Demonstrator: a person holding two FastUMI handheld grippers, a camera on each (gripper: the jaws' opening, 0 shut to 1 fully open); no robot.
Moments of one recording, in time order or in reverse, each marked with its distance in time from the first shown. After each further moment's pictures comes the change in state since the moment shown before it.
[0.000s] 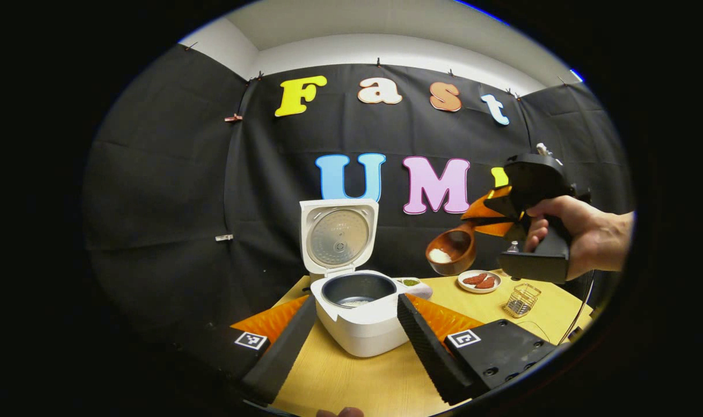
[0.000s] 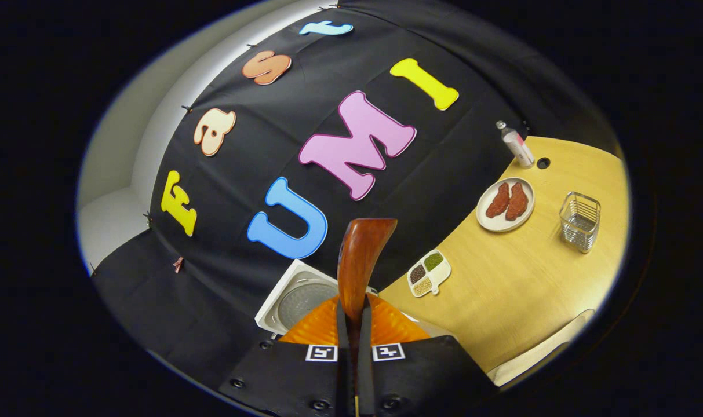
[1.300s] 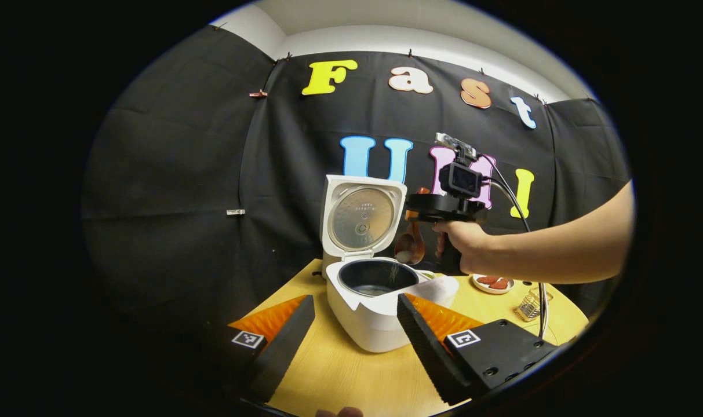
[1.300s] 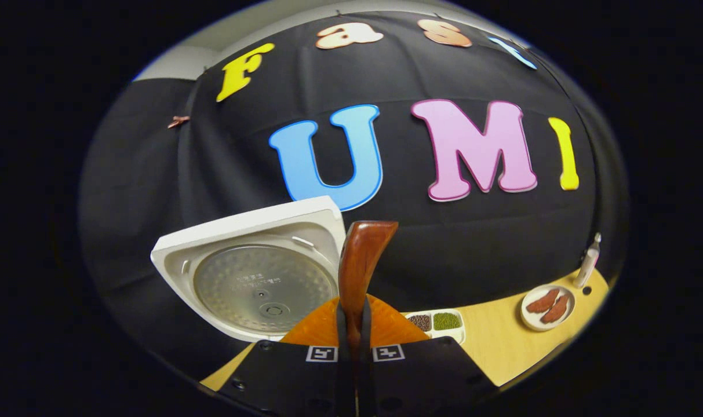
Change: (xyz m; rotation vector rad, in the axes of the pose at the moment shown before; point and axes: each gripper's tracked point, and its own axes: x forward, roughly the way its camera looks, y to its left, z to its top) left arm 0.024 0.035 -0.042 -0.091 0.057 0.051; right arm 0.205 0.052 -0.107 -0.835 0.004 0.057
